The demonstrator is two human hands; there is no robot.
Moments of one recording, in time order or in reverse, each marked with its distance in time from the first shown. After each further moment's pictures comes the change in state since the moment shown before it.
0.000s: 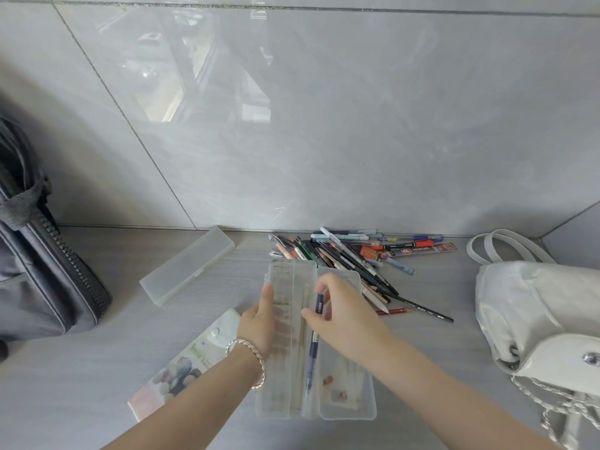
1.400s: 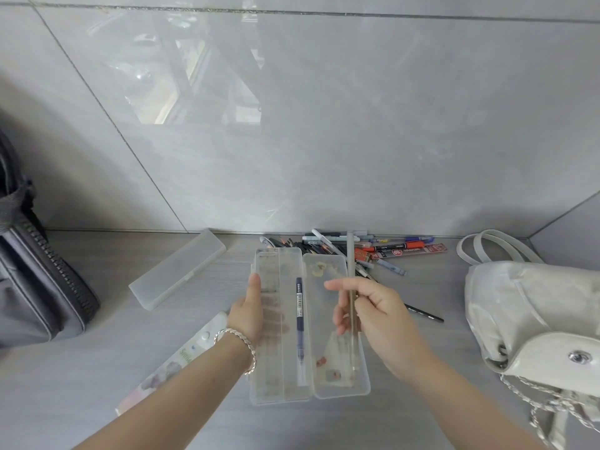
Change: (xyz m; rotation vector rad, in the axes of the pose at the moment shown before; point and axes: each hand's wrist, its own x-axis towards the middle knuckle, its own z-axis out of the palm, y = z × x) left_hand 0.027 -0.002 0.004 -0.126 -0.024 -0.086; right_hand -0.028 0.016 -0.032 0.839 0.079 0.041
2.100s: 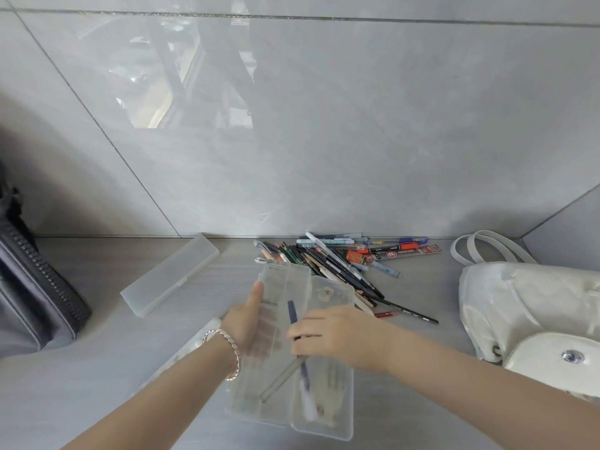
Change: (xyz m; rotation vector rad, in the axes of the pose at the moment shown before) left_hand -0.014 0.017 -0.006 0.218 -0.099 -0.002; right_hand 0.040 0.039 -0.010 -1.247 -0.608 -0.962
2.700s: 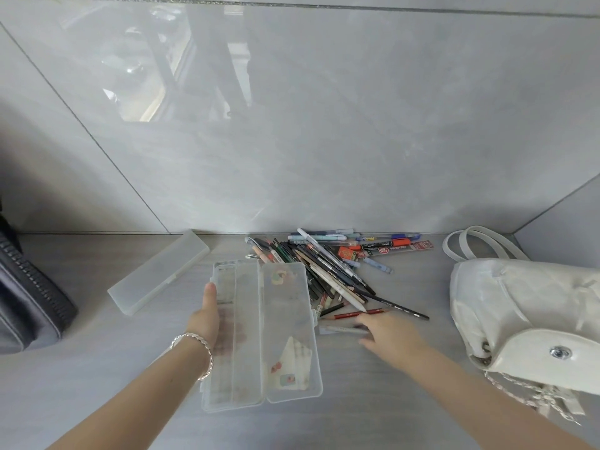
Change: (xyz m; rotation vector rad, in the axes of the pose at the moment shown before) left_hand 0.032 -0.024 -0.020 -0.172 0.208 -0.142; right_hand -0.083 0.038 0.050 0.135 -0.356 1.019
